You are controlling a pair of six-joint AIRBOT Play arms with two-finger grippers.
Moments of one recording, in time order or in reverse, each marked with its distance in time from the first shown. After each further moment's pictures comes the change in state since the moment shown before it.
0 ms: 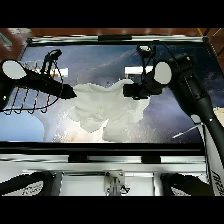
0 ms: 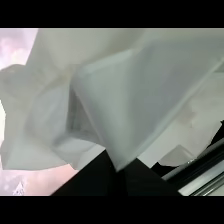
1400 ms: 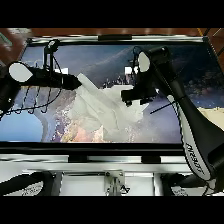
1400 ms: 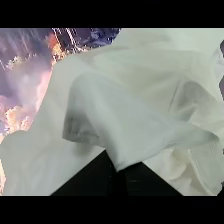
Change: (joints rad) left arm -0.053 -0.001 -0.014 -0.008 0.304 -0.037; right arm -0.020 -0.239 0.185 0.043 0.338 -0.041
